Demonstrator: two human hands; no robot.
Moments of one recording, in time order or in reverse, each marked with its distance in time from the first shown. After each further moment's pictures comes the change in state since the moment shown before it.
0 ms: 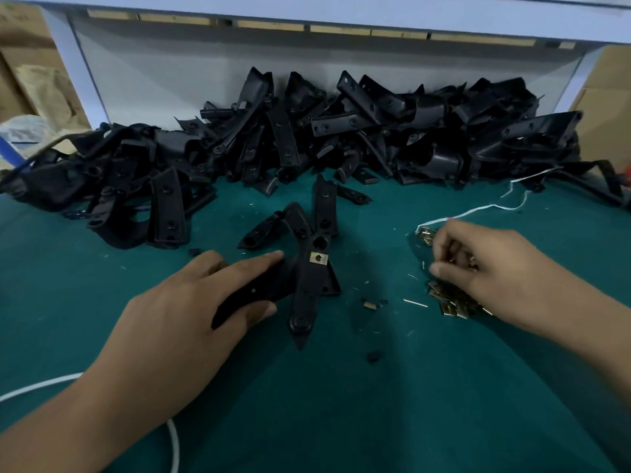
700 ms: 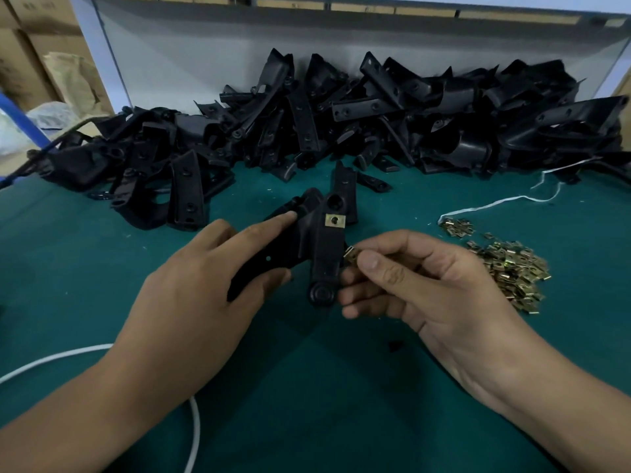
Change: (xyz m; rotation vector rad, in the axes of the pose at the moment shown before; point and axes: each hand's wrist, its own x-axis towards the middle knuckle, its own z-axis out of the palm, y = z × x) left_hand -0.001 0.005 0.002 -0.097 0.172 -0.026; right_hand -0.026 -0.095 0.056 1.478 -0.155 0.020
